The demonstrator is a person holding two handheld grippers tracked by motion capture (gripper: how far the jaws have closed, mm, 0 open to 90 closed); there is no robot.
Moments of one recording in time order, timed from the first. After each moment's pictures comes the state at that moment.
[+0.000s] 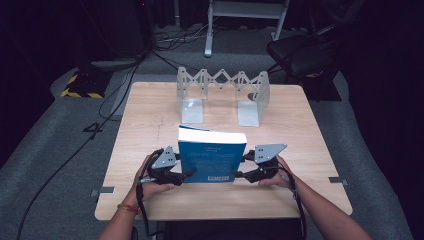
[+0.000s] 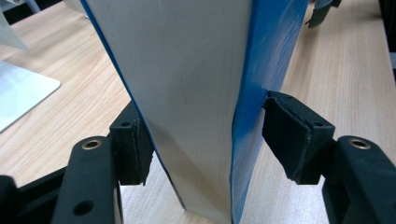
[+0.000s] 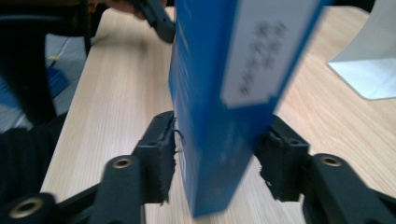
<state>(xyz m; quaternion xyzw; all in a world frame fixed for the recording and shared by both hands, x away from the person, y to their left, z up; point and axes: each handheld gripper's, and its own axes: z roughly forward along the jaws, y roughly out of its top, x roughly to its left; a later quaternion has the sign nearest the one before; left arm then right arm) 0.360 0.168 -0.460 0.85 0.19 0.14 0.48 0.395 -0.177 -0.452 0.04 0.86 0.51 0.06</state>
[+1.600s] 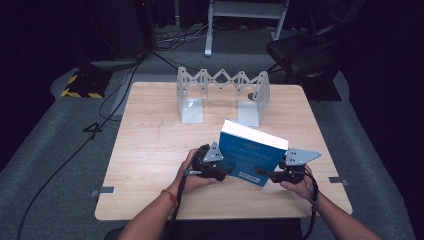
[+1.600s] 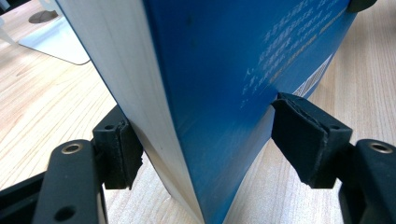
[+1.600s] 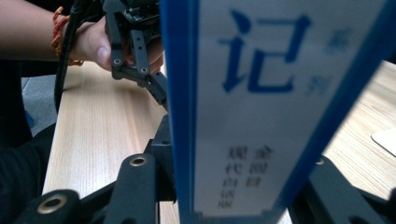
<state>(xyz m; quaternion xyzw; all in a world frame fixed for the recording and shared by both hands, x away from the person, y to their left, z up) 0.391 0.049 -0.470 0.86 0.18 0.14 0.46 0.376 -0.252 -0.451 0.13 0.82 0.55 0.11</state>
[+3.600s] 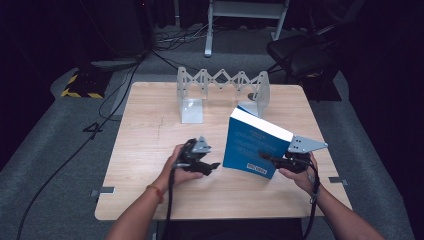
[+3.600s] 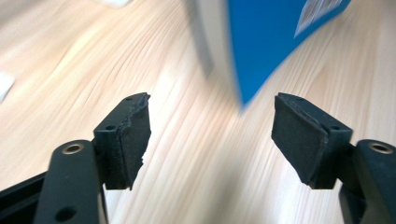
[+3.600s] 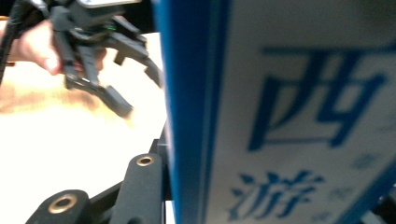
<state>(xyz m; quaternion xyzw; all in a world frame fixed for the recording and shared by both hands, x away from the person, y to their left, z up) 0.399 0.117 -0.474 0.88 0.26 0.12 0.39 0.391 -0.255 -0.420 0.20 0.81 0.53 0.17</state>
